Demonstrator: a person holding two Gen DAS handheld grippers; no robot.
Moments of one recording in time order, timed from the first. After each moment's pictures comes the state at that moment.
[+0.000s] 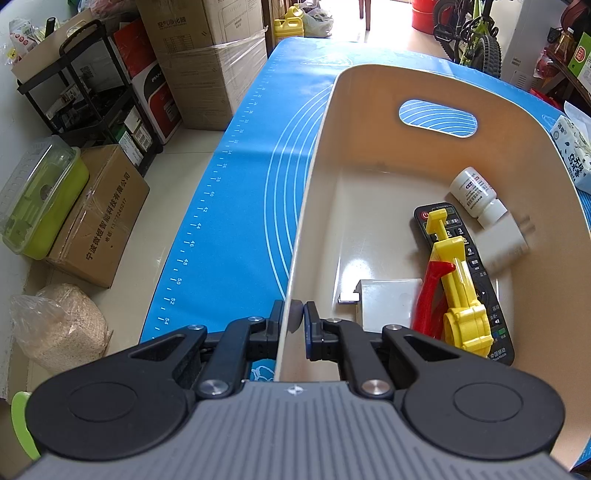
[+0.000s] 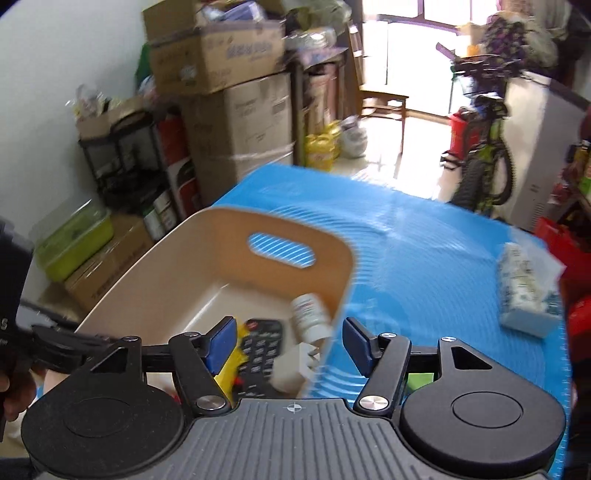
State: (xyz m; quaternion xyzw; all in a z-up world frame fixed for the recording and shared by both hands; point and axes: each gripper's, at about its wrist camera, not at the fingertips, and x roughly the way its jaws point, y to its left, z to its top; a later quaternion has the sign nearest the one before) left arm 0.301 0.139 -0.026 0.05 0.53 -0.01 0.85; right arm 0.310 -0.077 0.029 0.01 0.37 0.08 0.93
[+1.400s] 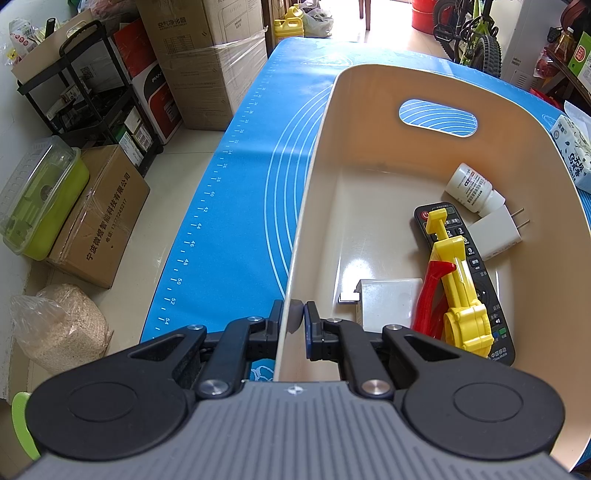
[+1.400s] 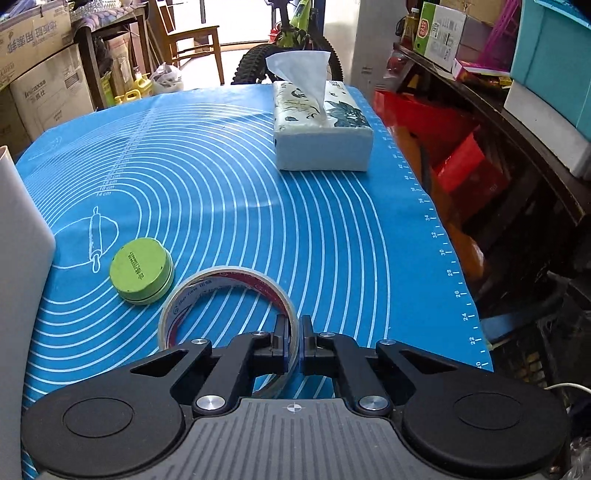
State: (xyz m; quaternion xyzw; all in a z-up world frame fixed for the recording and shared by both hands) left arm 0.301 0.139 -0.027 0.05 0.53 -0.01 0.85; right arm 0.304 -0.235 -0.112 0.08 0.45 -0.15 0.87
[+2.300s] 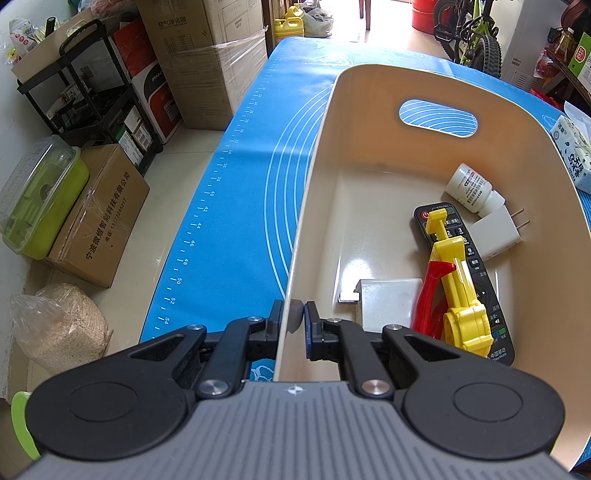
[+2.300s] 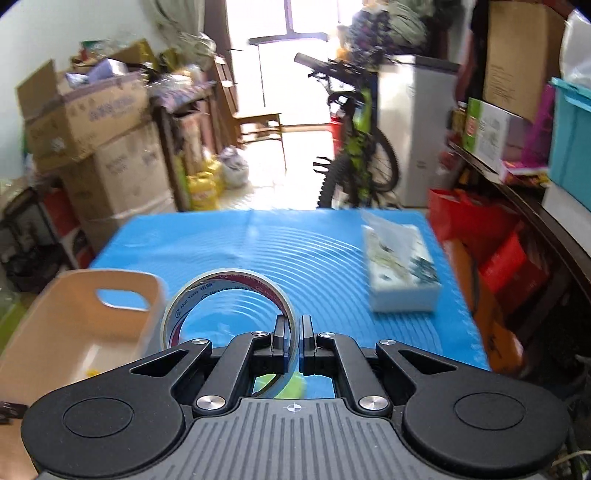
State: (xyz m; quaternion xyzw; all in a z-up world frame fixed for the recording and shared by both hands) left arm 0.302 0.139 -0.027 0.05 0.53 -0.01 0.85; right arm 0.308 -0.164 0.016 0.08 0.32 -0.05 0.94
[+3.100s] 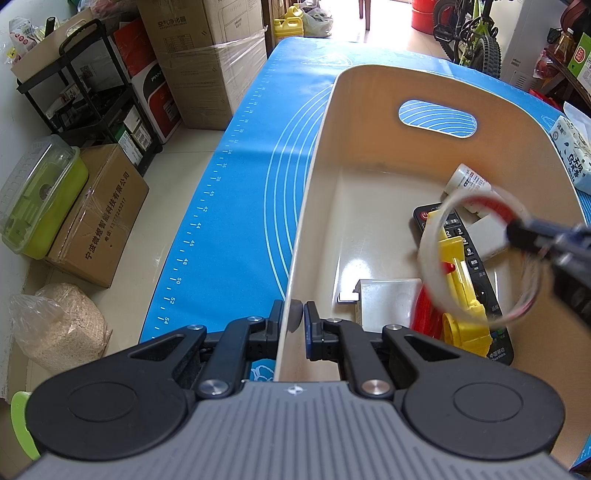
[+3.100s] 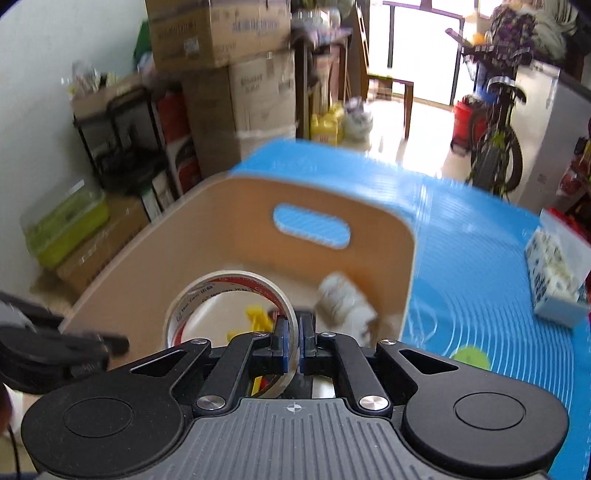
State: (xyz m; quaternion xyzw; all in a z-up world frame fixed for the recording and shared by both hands) left arm 0.302 0.138 -0.027 0.05 0.53 -0.01 0.85; right arm 0.335 -0.010 -0.026 -0.01 0.42 0.10 0.90
